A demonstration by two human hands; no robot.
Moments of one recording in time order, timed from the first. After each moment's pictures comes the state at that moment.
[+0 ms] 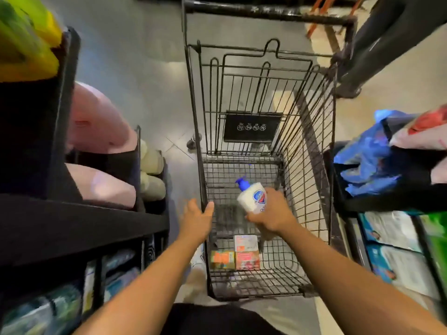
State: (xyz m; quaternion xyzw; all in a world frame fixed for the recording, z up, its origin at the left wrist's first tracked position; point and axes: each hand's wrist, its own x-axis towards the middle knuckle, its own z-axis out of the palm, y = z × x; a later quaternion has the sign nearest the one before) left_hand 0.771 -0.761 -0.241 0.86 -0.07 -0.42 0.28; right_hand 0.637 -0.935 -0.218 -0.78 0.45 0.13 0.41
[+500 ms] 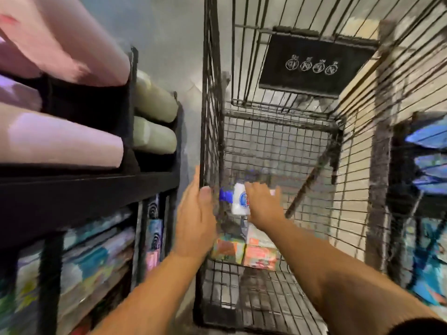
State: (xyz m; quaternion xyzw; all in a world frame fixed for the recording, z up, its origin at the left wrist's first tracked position) left_hand 0.752 -0.779 -0.315 0.88 -0.09 -0.20 0.43; right_hand 0.666 -0.925 -0.453 -0.90 0.17 0.37 0.15
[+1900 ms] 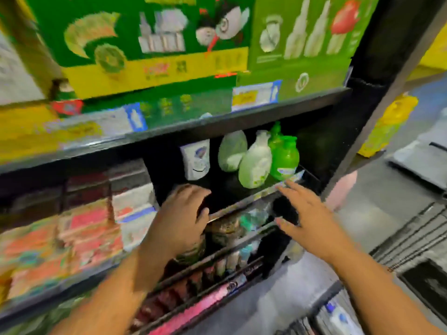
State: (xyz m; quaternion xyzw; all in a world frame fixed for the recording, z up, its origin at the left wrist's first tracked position) left_hand 0.509 -0.310 0.032 0.97 0.05 0.14 0.17; right_hand 0.618 -0.593 0.033 -0.92 -0.33 -0.02 0.21
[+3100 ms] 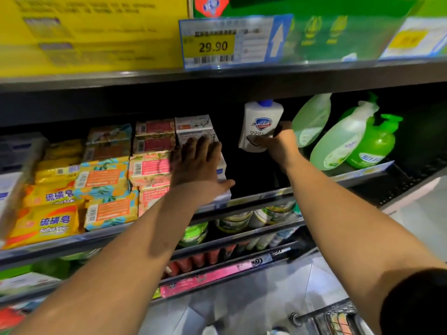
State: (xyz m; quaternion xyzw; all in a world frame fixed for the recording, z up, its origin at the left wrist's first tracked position) left_hand 0.488 -0.209 -0.011 0.97 0.22 0.04 0.01; right_hand 0.695 -0.328 -0.023 -0.78 -0.20 0.11 0.58
